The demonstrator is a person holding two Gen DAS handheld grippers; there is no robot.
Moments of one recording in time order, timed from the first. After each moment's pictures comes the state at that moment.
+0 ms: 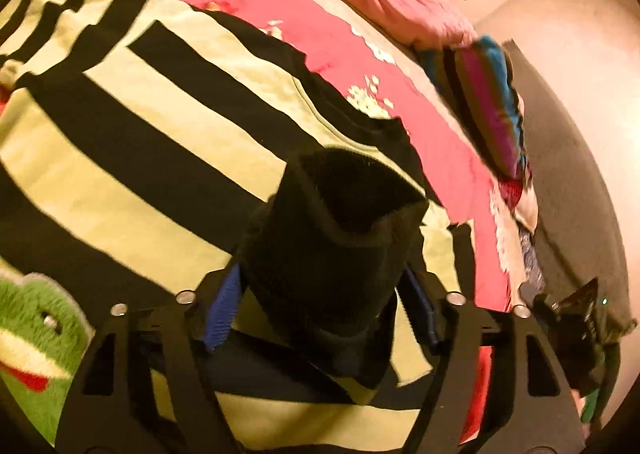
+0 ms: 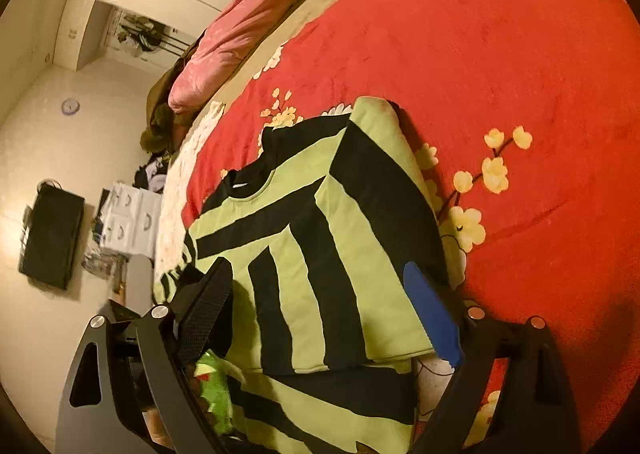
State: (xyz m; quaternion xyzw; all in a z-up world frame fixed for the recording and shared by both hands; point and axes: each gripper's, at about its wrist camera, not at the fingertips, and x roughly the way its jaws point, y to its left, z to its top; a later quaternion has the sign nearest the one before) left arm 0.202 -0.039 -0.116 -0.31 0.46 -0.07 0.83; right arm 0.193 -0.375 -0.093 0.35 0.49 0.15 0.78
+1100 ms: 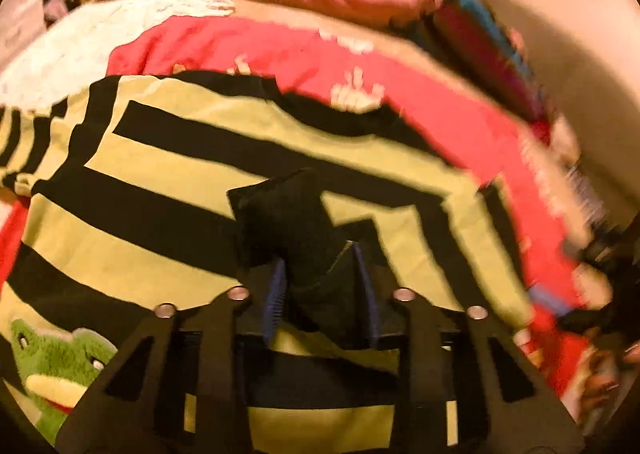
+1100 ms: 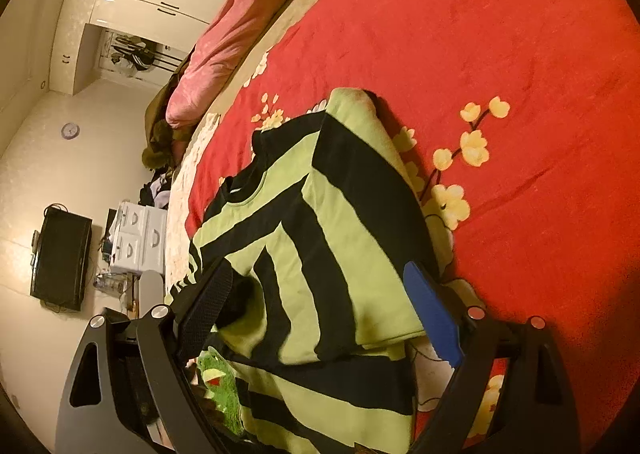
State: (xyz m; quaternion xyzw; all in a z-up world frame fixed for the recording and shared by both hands) left arm 0.205 -0.064 -0.100 -0.14 0.44 -0.07 0.89; right arm 0.181 -0.388 -0.107 0.40 0.49 0.14 0.76
